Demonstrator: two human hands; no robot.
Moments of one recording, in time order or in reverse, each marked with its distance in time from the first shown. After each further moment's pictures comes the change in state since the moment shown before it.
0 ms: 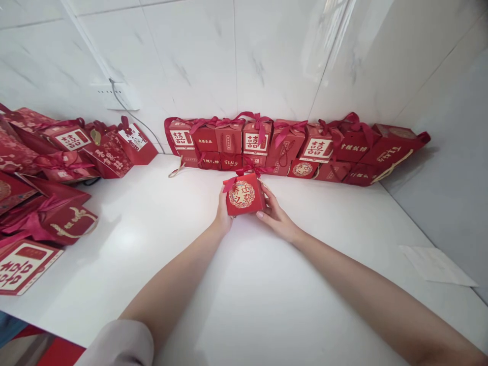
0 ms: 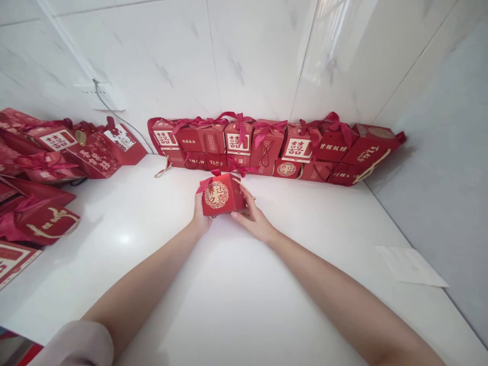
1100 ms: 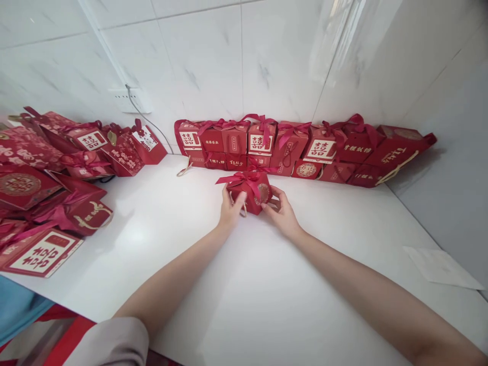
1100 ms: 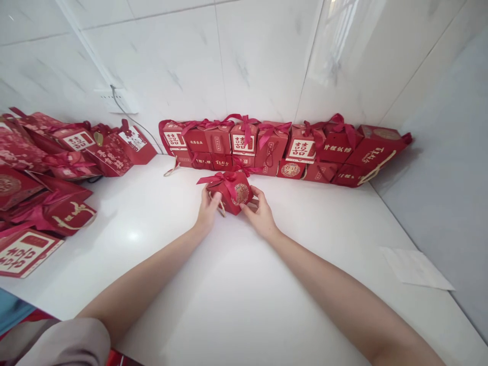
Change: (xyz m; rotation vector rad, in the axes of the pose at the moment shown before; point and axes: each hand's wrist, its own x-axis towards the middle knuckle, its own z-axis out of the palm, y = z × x) left_hand -0.016 0.000 -0.005 0.315 0.061 0.323; right_hand 0.006 0.003 0.006 -0.048 0.341 -0.014
